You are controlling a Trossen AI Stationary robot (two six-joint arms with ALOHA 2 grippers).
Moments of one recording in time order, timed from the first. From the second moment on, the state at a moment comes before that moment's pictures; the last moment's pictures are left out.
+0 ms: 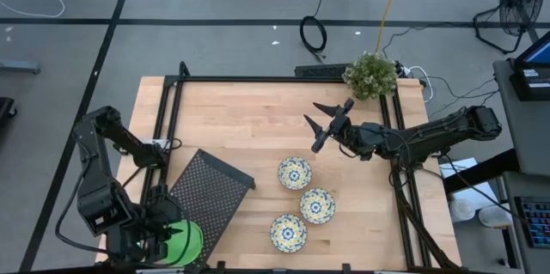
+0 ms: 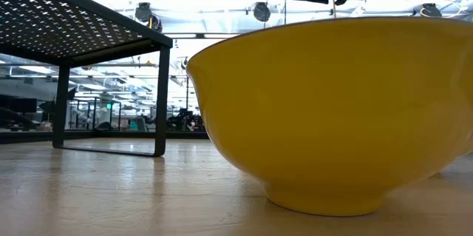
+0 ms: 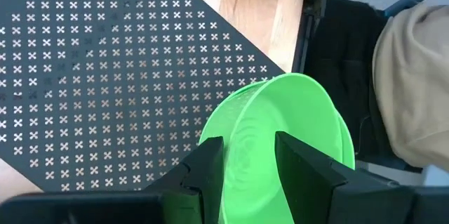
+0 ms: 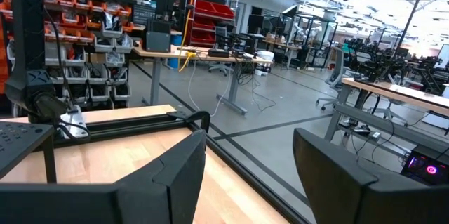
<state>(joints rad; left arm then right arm) -1.08 1.49 1.61 -1.36 -0.35 -1.29 0.13 1.20 0.66 0.62 0.78 -0.20</state>
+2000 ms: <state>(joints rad) -1.13 1.51 1.61 -1.23 -0.45 -1.11 0.13 1.20 0.66 0.61 0.78 -0.19</state>
